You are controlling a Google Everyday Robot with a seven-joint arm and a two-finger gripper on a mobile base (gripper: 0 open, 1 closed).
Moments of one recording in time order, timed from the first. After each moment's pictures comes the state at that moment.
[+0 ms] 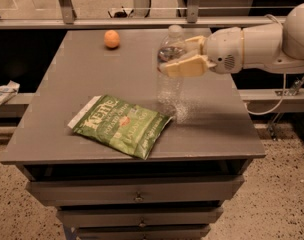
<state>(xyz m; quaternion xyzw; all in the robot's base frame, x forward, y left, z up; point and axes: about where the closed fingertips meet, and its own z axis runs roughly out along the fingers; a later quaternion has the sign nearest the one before) 0.572 -0.063 0.957 -0.50 0.62 0.35 0.49</state>
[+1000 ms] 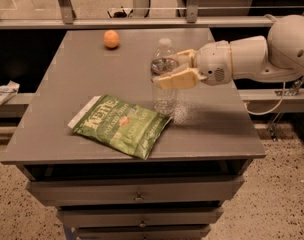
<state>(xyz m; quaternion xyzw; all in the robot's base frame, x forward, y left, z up) 0.566 -0.051 0.919 -0.51 0.63 0.35 0.46</state>
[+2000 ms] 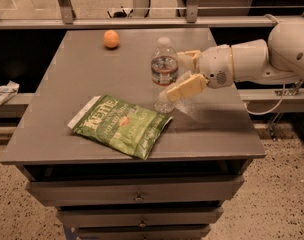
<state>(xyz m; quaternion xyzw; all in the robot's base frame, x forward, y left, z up) 0.568 -0.057 0.909 -0.51 0.64 0.35 0.46</state>
